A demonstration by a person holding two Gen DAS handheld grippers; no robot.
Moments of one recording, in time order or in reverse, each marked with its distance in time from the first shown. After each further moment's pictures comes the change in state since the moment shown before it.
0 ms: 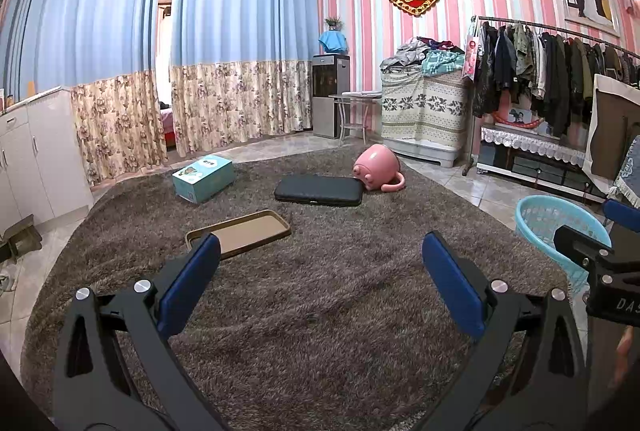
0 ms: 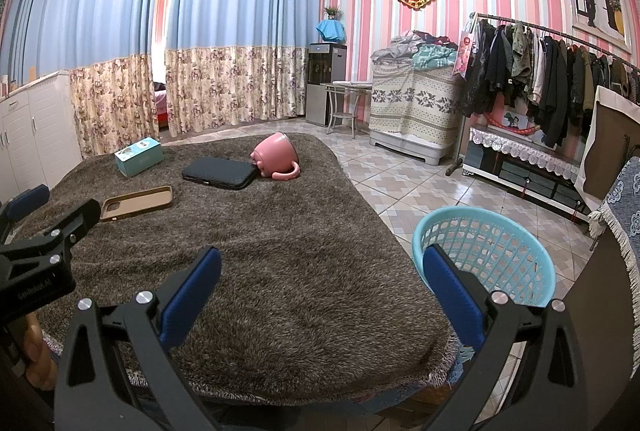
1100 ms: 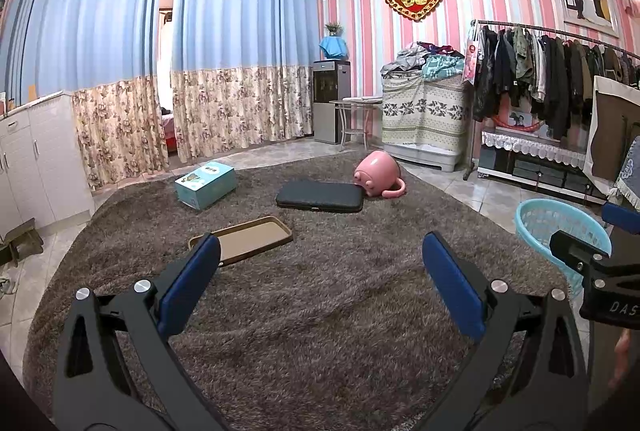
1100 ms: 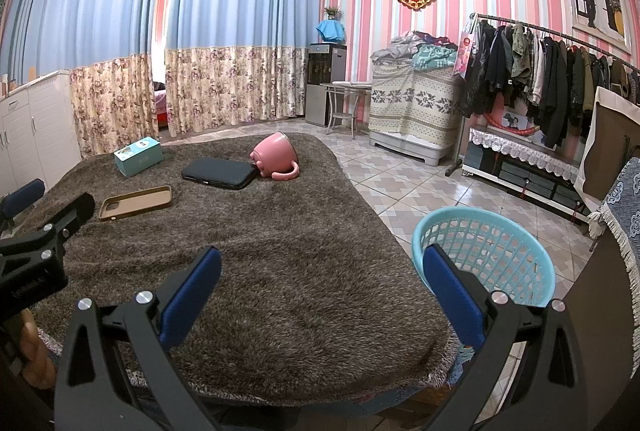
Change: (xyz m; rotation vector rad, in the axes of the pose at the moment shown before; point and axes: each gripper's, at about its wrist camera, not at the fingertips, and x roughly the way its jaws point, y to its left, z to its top) left arm 0.001 0.003 0.000 0.003 -0.004 0.000; right arm 0.000 -0.001 0.000 0.000 0.001 0.000
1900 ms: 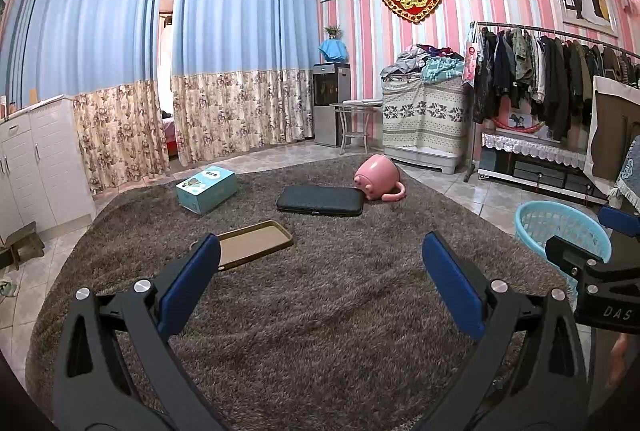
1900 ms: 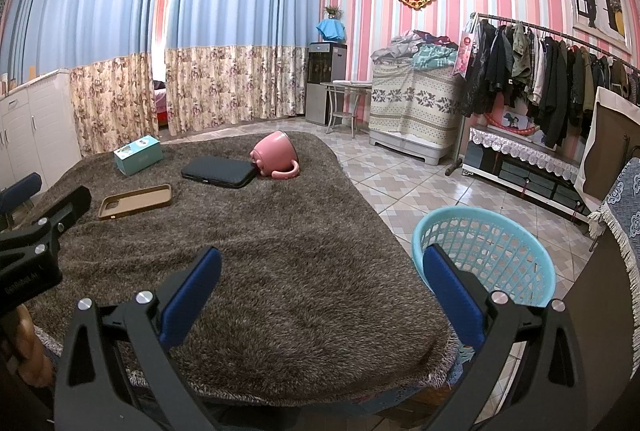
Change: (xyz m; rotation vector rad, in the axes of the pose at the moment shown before) left arm 0.000 0.001 0.000 0.007 -0.009 0.005; right arm 0.000 0.000 0.000 0.001 -0.002 -0.001
